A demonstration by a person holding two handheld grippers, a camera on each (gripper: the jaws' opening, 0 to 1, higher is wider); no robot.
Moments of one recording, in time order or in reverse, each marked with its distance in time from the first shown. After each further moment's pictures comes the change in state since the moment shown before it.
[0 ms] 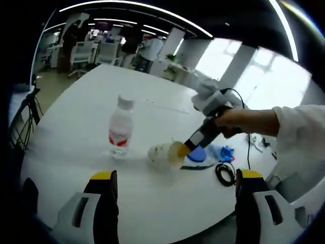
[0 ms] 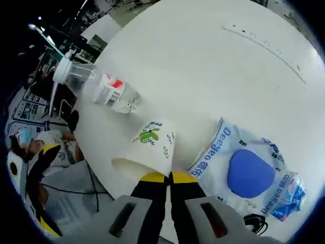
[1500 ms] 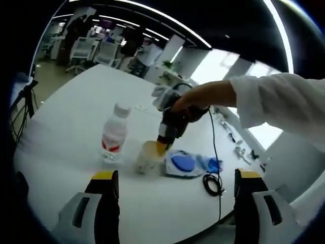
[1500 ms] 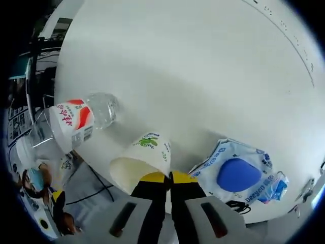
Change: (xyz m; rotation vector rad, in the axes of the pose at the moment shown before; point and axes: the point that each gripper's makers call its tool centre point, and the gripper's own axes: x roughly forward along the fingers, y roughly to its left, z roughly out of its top) left arm 0.000 -0.005 0.021 -0.085 -0.070 -0.097; right arm 0.012 -0.015 0.046 0.107 0.348 -0.118
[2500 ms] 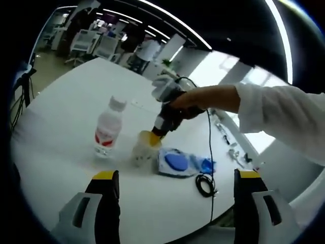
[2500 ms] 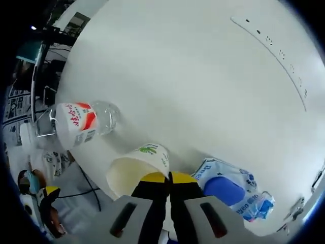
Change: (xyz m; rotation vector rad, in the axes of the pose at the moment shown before) left arm 0.001 -0.010 -0.008 -0.059 0.012 -0.040; right arm -0.012 -0.025 0.036 -0.128 -0.138 -0.062
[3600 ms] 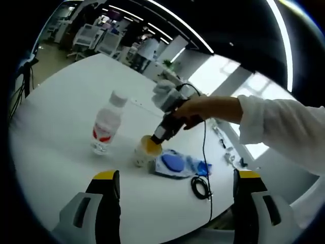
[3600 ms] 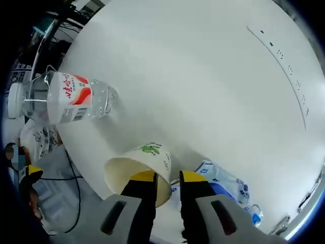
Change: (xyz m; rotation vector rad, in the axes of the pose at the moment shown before) left arm 0.002 -0.001 -0.001 -0.057 -0.011 -0.023; right arm 0.014 0.004 -0.020 -0.179 -0.031 -0.047
